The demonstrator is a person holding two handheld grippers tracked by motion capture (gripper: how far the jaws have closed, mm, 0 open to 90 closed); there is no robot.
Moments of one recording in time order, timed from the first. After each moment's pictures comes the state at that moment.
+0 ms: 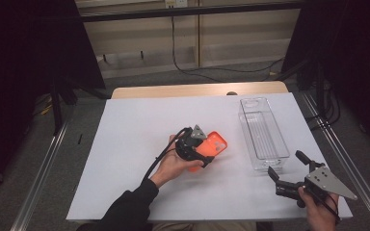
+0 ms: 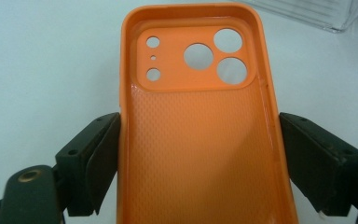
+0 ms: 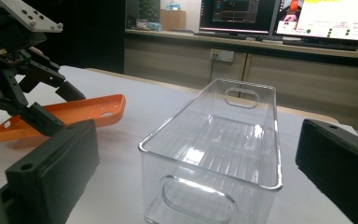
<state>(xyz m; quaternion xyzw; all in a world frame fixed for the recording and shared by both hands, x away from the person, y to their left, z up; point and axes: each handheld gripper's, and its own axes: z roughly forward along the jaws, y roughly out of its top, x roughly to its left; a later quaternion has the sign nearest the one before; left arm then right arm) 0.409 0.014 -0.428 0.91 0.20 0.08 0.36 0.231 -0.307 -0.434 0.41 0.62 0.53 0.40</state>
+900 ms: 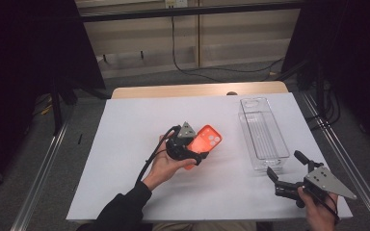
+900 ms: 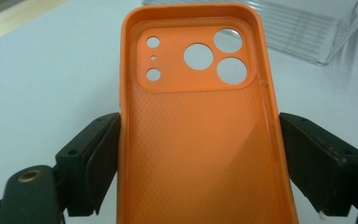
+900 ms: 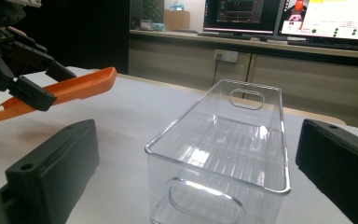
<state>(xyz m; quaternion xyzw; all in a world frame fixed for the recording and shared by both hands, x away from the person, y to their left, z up) 0.400 0.042 -0.404 0.88 0.21 0.11 0.41 0.231 -0.305 -0.433 0.41 0.62 0.54 0.39</state>
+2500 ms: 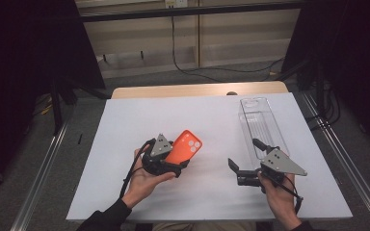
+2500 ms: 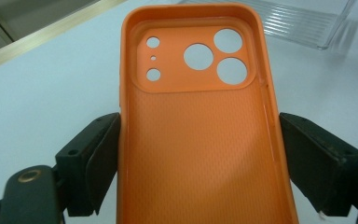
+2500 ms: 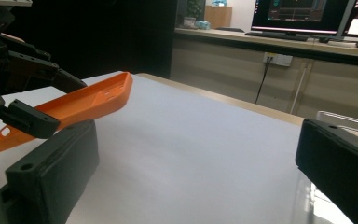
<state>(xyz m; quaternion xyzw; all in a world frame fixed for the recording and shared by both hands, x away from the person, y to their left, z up) 0.356 0.099 -0.405 0.85 0.24 0.16 0.44 0.279 -0.215 -0.413 0.36 0.66 0.56 0.33</state>
